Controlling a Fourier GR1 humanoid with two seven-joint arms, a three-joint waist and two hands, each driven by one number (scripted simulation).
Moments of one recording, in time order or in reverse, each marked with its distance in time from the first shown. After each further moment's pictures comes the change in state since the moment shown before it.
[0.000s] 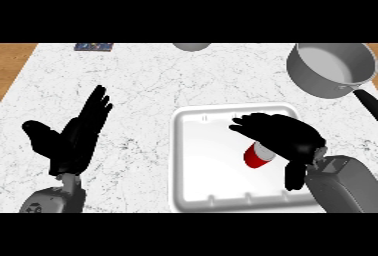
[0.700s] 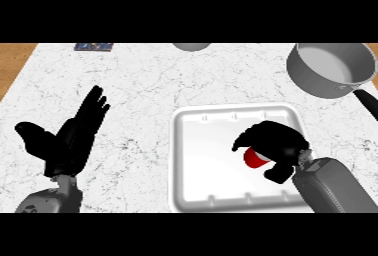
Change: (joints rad) left arm 0.010 -0.006 0.026 -0.017 -0.004 -0.031 0.011; right arm 0.020 0.049 0.029 0.120 0.128 -0.070 -0.133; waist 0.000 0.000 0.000
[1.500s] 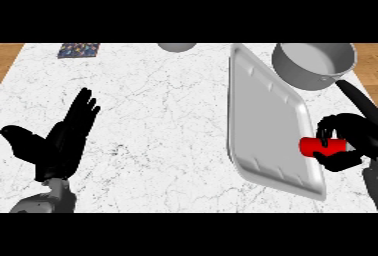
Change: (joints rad) left arm 0.026 -0.003 0.042 -0.019 -0.006 0.017 0.002; right arm 0.122 -0.096 -0.479 0.160 -0.050 -0.177 0.096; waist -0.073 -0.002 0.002
